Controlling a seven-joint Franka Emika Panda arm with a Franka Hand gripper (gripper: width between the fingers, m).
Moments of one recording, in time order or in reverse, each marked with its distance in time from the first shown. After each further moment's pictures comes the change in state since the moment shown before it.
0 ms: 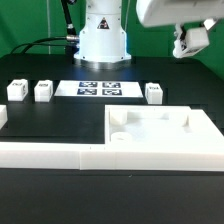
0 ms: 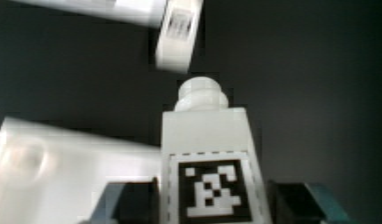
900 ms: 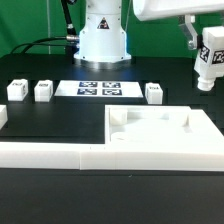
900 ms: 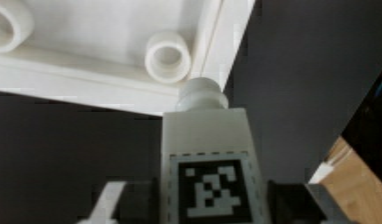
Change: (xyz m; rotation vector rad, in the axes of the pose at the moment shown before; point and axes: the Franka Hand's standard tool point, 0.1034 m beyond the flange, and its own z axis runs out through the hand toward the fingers) arm 0.071 0.026 -0.031 -0.018 0.687 -0.033
